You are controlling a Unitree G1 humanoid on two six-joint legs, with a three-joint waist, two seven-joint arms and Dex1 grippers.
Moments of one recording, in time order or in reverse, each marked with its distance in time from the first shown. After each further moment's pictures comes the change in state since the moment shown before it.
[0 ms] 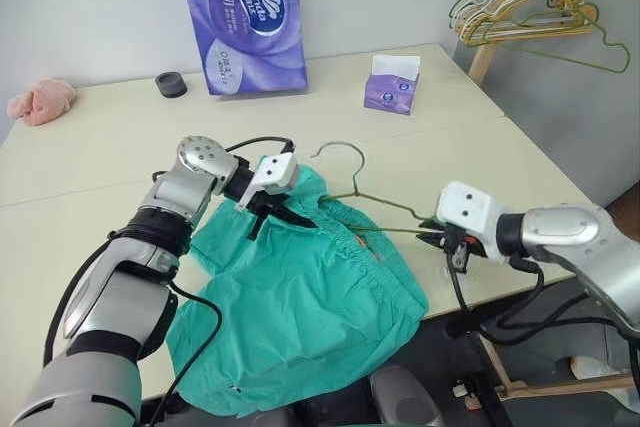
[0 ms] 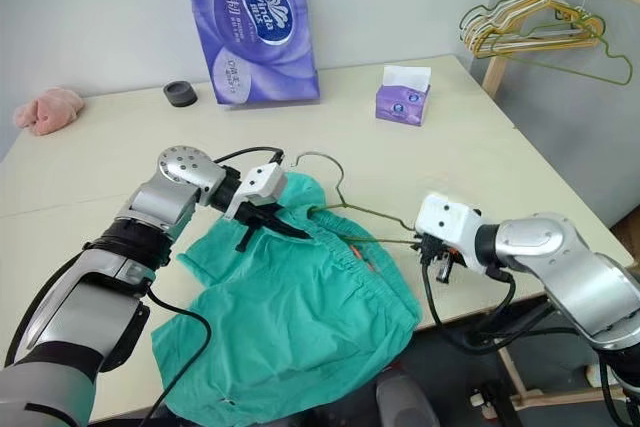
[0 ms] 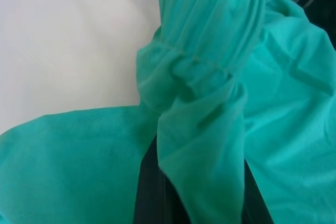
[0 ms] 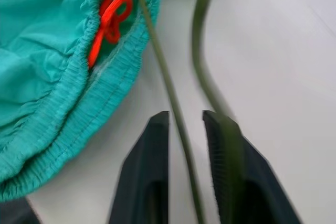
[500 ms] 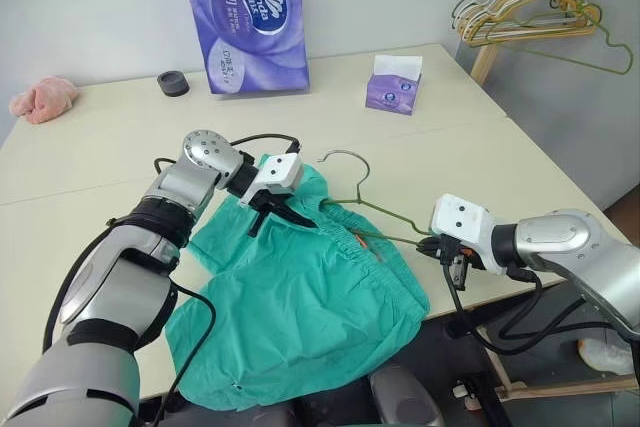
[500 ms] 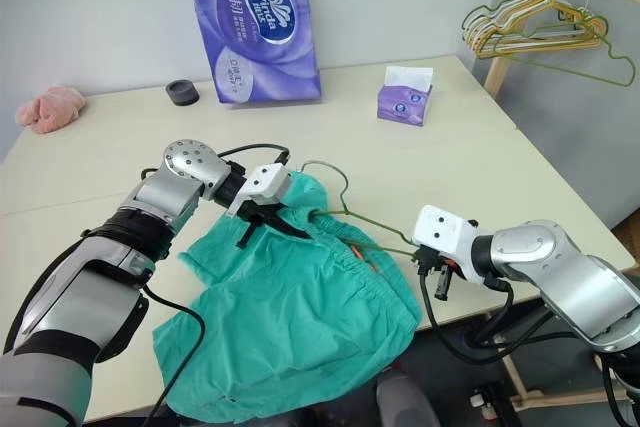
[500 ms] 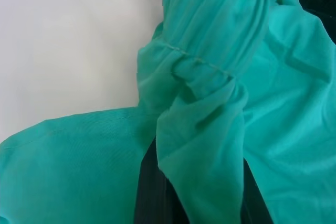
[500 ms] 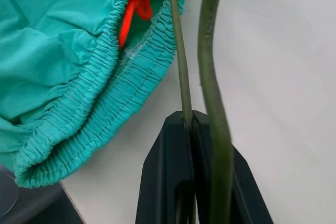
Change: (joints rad) left arm -0.062 0.000 -0.086 0.069 -0.070 -0.050 0.000; right arm -0.042 -0.016 0.115 0.003 0.039 0.066 -0.009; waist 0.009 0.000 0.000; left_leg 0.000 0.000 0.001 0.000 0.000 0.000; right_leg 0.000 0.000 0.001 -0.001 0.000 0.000
